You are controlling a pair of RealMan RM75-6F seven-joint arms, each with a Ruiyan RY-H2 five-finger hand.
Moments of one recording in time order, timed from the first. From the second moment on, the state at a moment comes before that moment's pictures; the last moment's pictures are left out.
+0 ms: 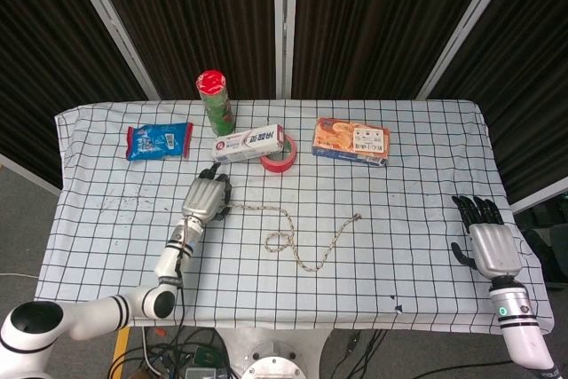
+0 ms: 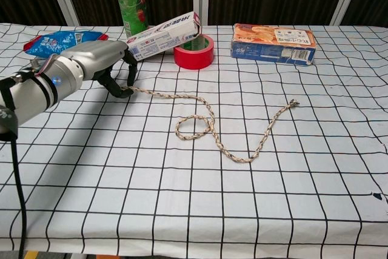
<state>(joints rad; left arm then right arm) -0.80 -1.80 -0.23 -1.19 0.95 0.97 0.43 0.24 -1.22 0.09 -1.53 -1.34 1.25 -0.13</state>
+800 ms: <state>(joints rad) -0.78 -1.78 -0.22 -1.19 1.00 0.98 0.39 0.27 -1.22 0.08 -1.53 -1.34 1.20 -0.15</state>
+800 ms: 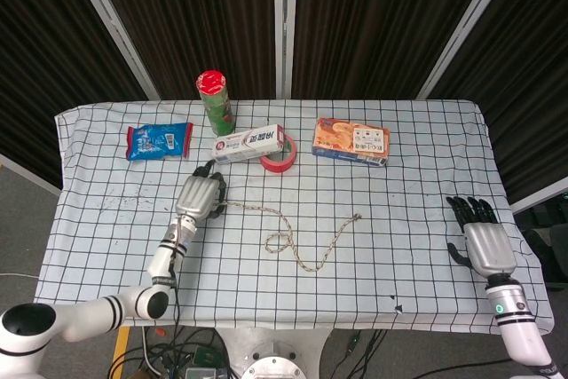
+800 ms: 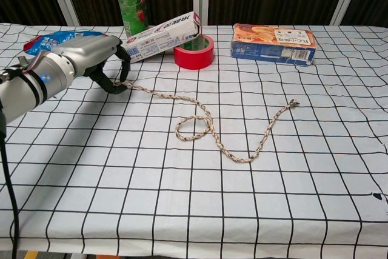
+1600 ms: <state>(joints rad) -0.78 -1.78 -0.24 -1.23 0.98 0.99 0.44 0.54 -1.43 0.12 -1.40 -1.36 0.91 -0.16</state>
